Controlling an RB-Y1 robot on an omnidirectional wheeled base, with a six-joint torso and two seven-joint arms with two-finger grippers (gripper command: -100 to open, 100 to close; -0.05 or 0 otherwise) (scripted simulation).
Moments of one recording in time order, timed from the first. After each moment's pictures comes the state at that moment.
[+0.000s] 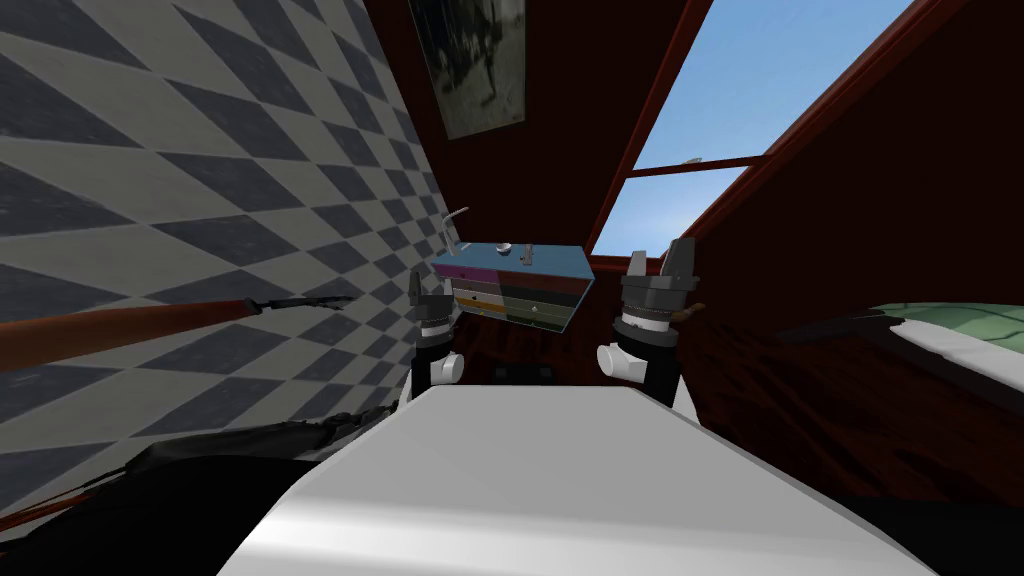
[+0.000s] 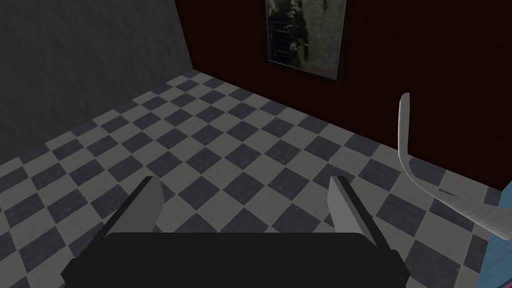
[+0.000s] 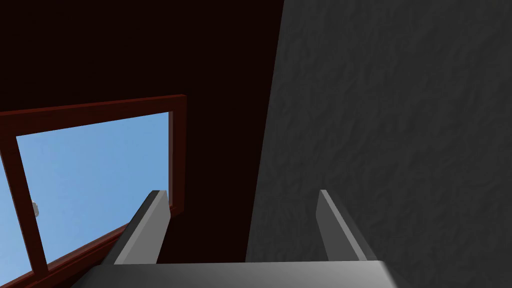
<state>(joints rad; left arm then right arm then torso) 0.51 0.05 -0.07 -2.27 0.04 -0.51 0.16 0.47 0.01 -0.05 -2.36 0.03 -0.57 0.11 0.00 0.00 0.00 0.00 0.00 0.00</state>
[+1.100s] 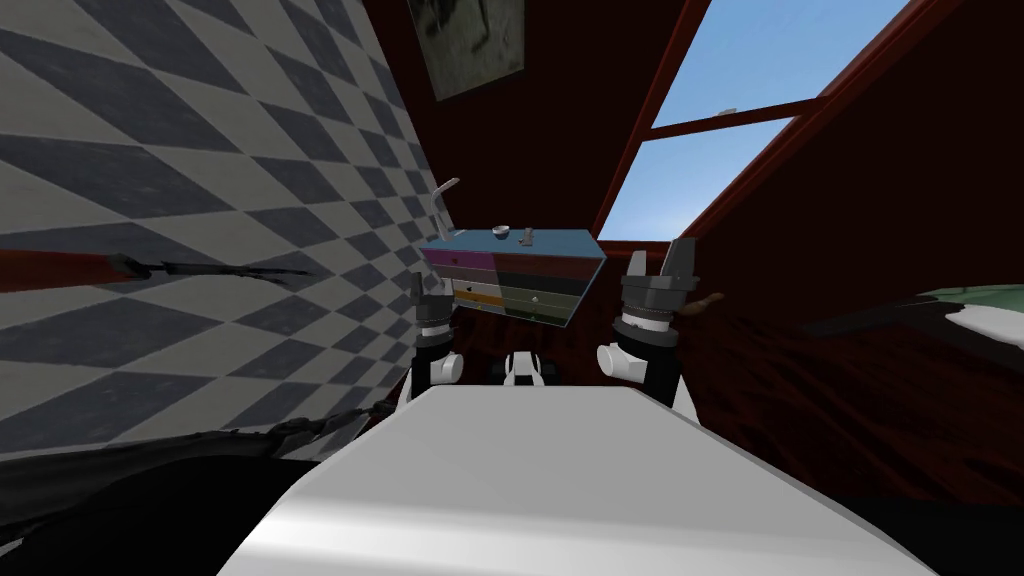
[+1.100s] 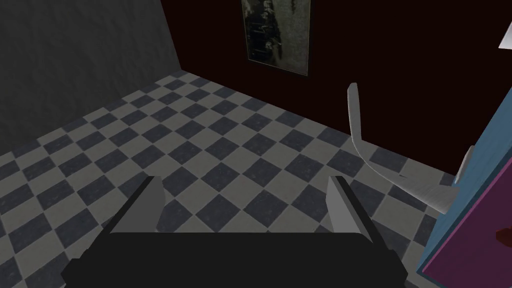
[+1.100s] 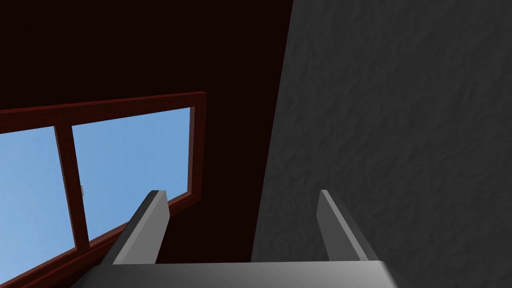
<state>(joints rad) 0.51 0.06 -0.06 -2.26 0.04 -0.51 0.16 0.47 0.01 -0.05 -2.36 0.03 -0.57 0.11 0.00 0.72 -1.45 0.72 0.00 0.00</state>
